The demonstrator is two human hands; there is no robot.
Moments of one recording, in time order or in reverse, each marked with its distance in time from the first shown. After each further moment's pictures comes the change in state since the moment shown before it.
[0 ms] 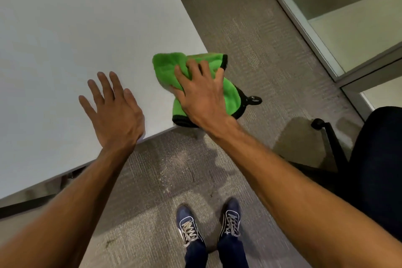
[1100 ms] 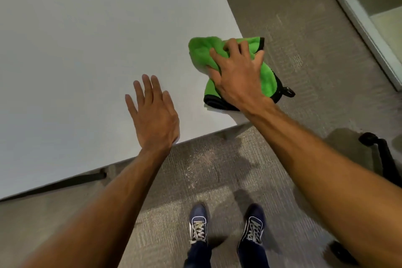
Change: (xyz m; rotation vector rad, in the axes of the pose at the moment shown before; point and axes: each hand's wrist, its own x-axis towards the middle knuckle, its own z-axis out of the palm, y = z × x) left_hand 0.002 0.001 -0.003 -0.009 -0.012 -0.038; right_hand 0.066 0.009 -0.002 0.038 -0.086 -0.012
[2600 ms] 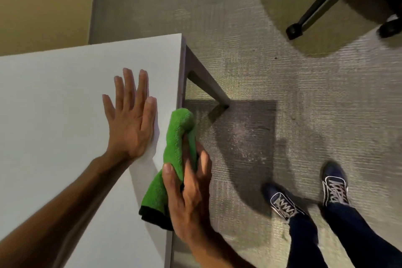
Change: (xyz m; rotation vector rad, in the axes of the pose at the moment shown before) left_hand 0.079 0.027 -0.008 0.183 -0.370 1.340; right_hand -0.116 -0.283 0.076 1.122 0.855 1.330
